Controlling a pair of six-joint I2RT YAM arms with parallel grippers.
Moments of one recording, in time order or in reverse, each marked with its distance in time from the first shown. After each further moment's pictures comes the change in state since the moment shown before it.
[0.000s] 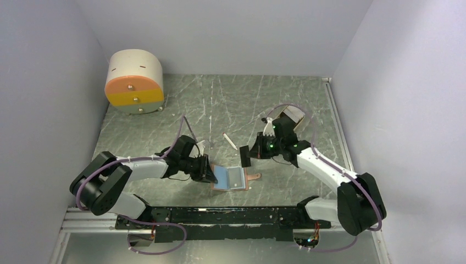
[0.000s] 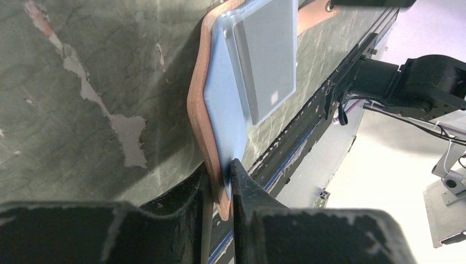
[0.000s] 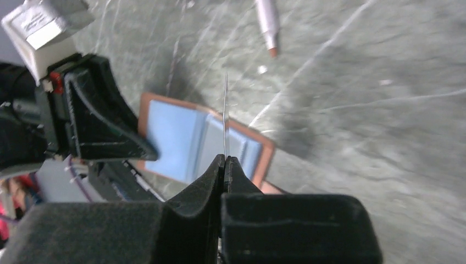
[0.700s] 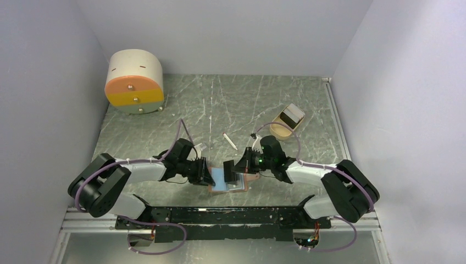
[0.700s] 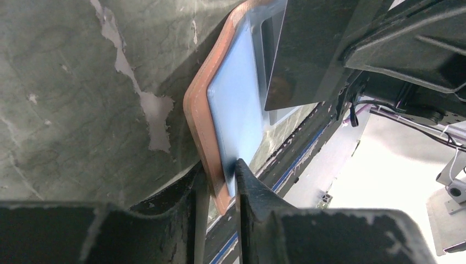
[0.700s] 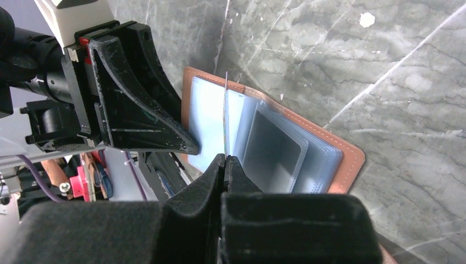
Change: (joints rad) left arm 0.009 -0.013 -0.048 0.005 -0.021 -0.003; right arm 0.224 0.127 -0.263 0.553 -0.060 0.357
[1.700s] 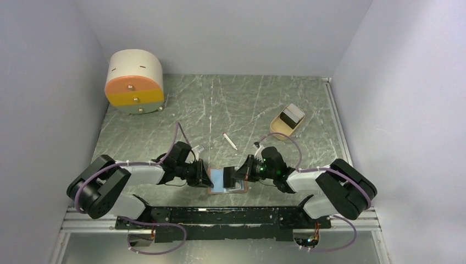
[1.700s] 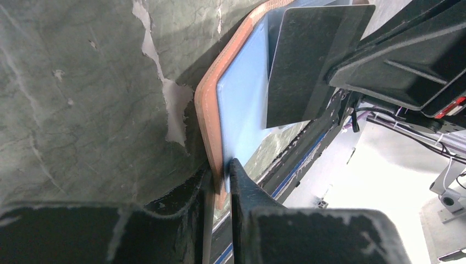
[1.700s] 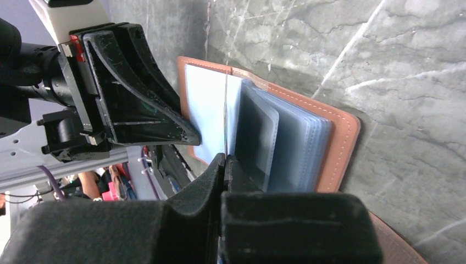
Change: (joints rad) left arm 0.003 -0.022 -0.063 0.059 -0.021 -0.048; right arm 0.060 0.030 -0.170 0.269 0.079 0.196
